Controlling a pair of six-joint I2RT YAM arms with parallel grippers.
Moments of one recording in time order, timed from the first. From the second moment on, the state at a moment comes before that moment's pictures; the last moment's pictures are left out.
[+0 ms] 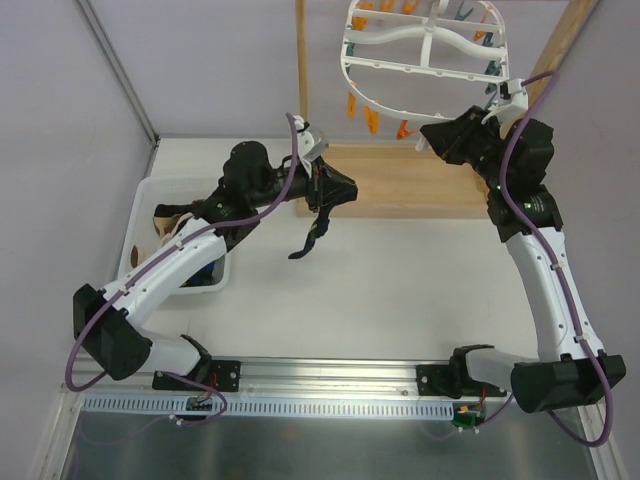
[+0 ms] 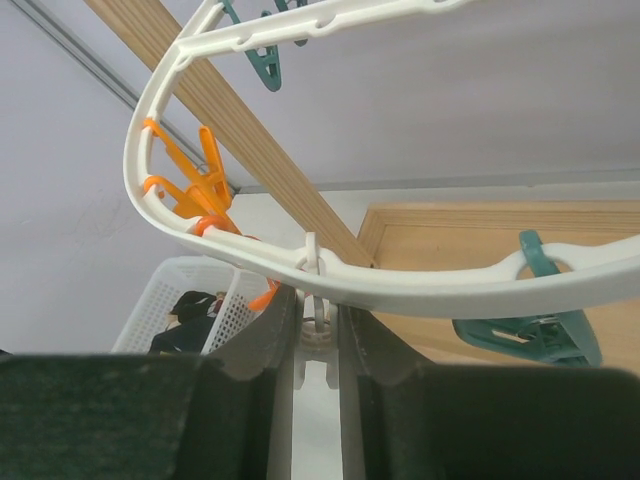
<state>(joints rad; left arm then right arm) -0.65 1.36 1.30 0.01 0.58 -0.05 0.16 1.21 1.39 -0.22 -0.31 0.51</state>
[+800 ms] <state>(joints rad) -0.68 1.71 1.30 1.02 0.56 -0.80 0.16 1.16 1.34 -0.14 -0.31 0.58</state>
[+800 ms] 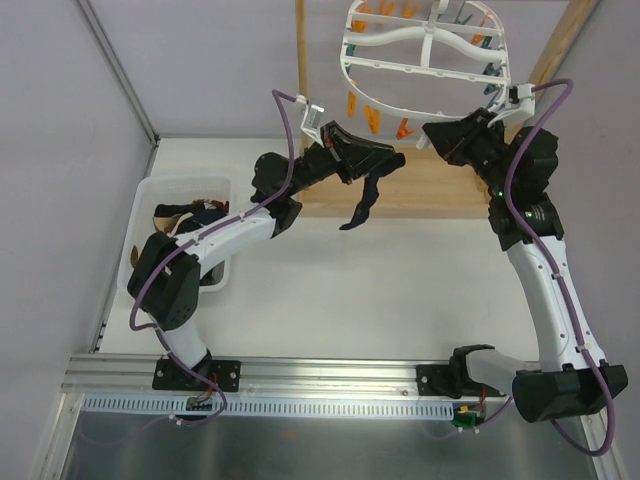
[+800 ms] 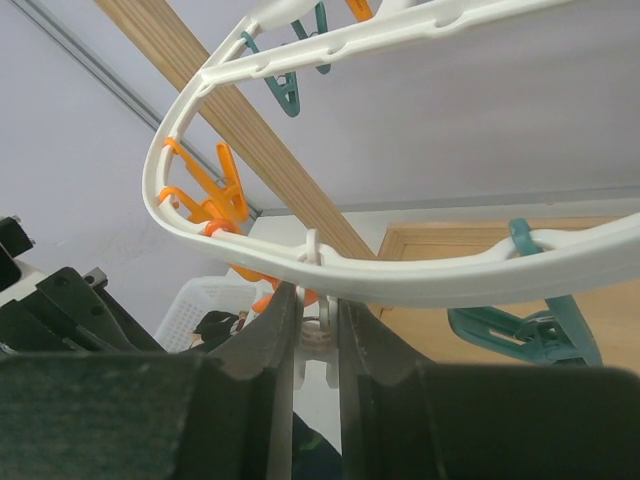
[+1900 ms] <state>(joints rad) -0.72 1.94 1.55 1.06 0.47 -0.97 0.16 1.10 1.27 -0.07 -0.30 0.55</state>
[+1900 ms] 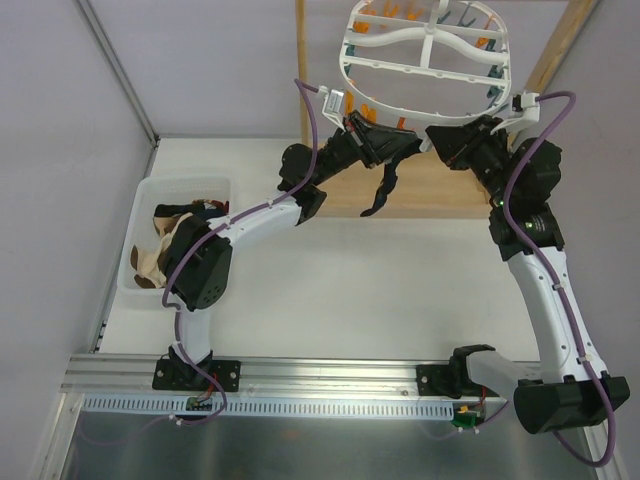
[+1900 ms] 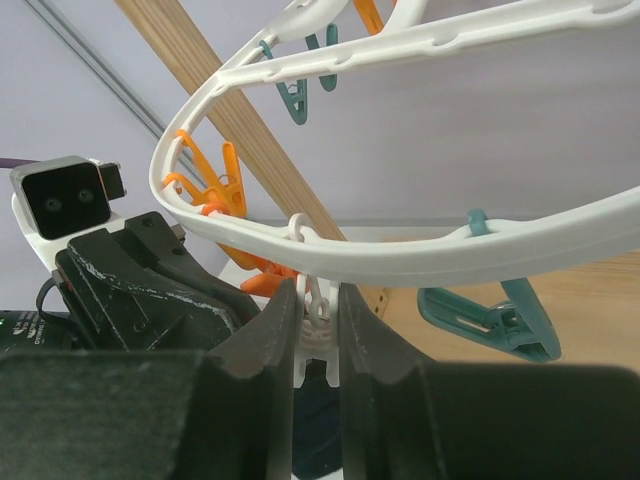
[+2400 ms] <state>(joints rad) -0.72 1.94 1.53 1.09 0.47 -1.01 0.16 1.10 1.27 -0.04 -0.29 0.50</state>
